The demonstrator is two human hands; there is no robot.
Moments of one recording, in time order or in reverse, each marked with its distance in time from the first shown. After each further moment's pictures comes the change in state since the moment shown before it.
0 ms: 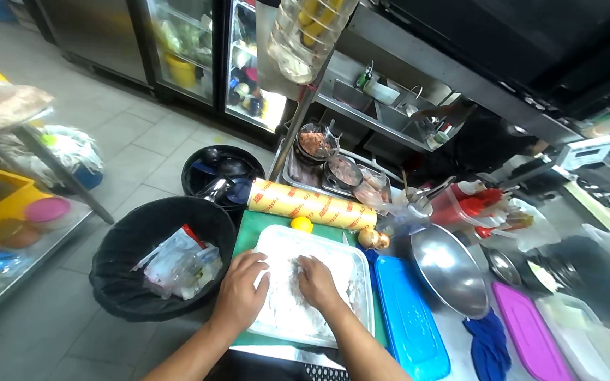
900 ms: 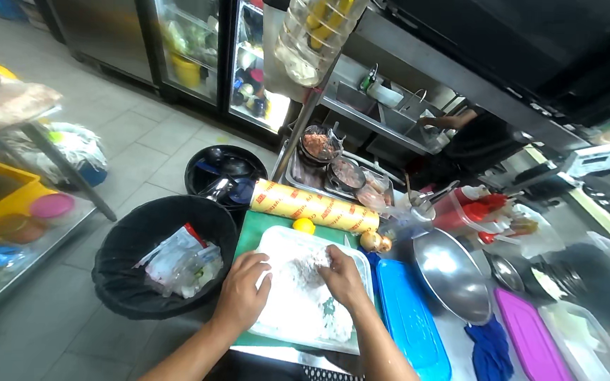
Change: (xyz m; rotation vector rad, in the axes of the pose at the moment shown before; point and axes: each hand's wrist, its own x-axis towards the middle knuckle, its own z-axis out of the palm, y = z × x) left_hand -0.001 0.001 0.000 -0.021 0.019 0.009; right_hand -0.014 0.013 -0.049 0.408 0.197 0.006
